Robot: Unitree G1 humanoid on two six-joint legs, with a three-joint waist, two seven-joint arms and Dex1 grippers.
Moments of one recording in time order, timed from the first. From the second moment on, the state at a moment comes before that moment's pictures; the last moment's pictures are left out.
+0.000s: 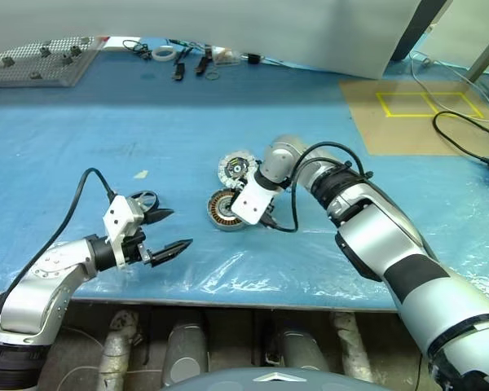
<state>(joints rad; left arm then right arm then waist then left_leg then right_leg) 0.02 0.68 0.13 -0.31 -0.50 0.39 -0.94 -1.25 -0.24 0.63 1.08 -0.57 -0.88 1.32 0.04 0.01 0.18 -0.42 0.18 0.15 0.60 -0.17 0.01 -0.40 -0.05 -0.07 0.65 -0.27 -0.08</state>
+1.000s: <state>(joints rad) 0.00 0.64 0.10 -0.28 -0.46 0.37 -0.91 -1.29 -0.24 0.72 1.11 -0.51 -1.06 1.36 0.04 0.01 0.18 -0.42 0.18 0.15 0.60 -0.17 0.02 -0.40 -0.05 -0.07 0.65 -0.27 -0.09</state>
